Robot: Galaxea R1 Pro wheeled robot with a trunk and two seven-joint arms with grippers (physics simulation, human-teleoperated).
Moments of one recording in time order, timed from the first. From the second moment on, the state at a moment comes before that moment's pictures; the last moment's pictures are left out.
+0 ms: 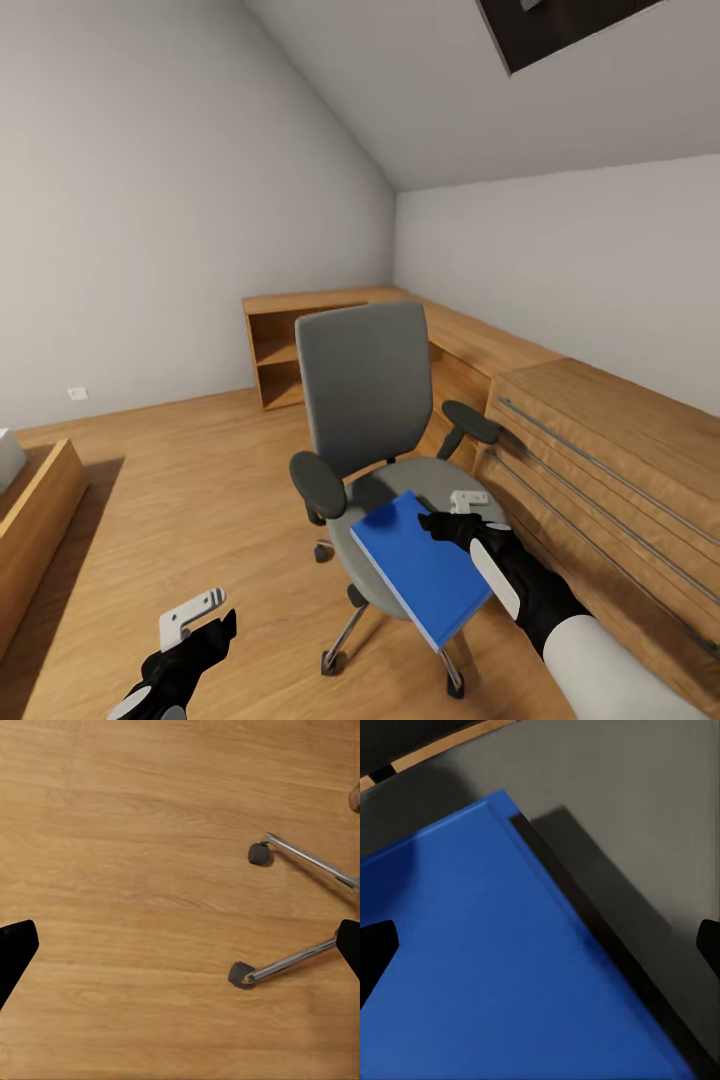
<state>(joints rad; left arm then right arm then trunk) 0.07 -0.08 0.01 -1.60 0.37 0.50 0.43 -0.65 -0.06 0.32 -0.74 -0.41 0.37 -0.04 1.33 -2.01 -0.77</state>
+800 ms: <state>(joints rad) 0.07 -0.08 0.01 -1.58 0.37 0.50 0.43 -0.63 -0.11 0.25 -1.02 -0.41 0.39 -0.05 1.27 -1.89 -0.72</state>
